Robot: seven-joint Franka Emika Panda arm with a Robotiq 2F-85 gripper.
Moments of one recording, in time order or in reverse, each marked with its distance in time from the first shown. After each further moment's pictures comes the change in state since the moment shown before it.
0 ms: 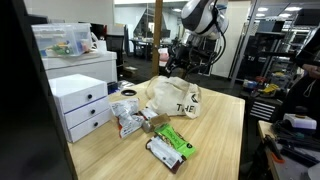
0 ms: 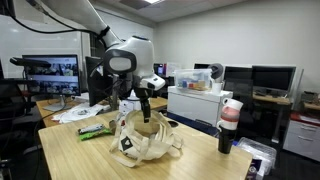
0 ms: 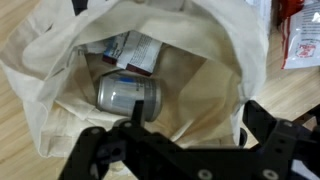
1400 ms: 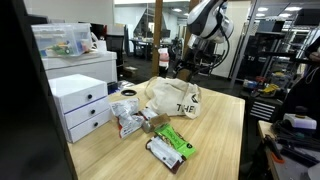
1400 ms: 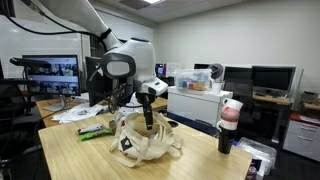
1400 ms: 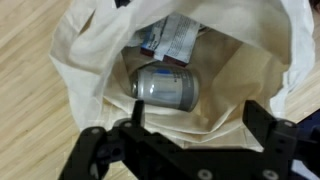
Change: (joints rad) arm -0.064 -0.003 0.001 -0.043 -0.002 0.069 0.000
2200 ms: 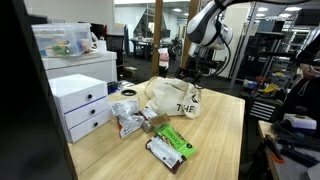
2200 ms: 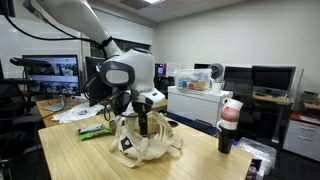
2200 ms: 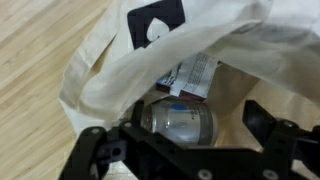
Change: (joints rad) arm 0.001 0.053 -0.001 -0.014 -0.010 -0.030 0.000
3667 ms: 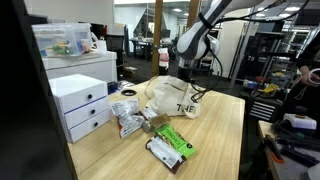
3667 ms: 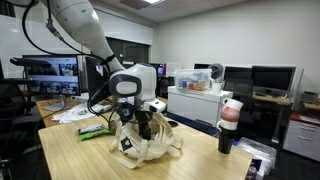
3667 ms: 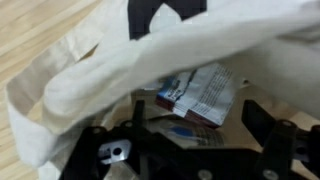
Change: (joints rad) arm 0.040 0.159 0.008 0.097 -0.201 0.016 0.086
